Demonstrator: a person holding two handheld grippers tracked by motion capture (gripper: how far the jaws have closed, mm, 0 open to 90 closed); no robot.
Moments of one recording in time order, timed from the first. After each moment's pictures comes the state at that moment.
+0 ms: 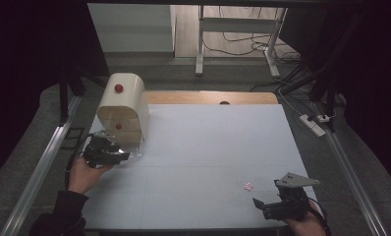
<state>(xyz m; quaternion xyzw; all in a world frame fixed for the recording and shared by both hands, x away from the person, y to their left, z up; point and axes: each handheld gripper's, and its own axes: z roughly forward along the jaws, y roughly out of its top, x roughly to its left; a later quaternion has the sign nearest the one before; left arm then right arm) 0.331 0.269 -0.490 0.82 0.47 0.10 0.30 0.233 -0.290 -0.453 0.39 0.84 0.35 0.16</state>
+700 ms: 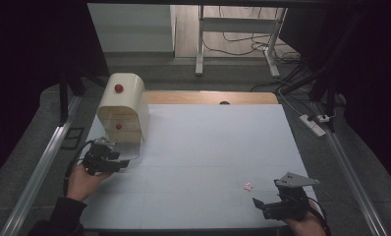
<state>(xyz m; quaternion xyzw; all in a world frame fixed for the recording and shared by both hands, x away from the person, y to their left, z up) 0.314 0.267 -0.500 0.83 0.47 0.08 0.29 0.233 -0.290 -0.452 0.39 0.84 0.35 0.16</state>
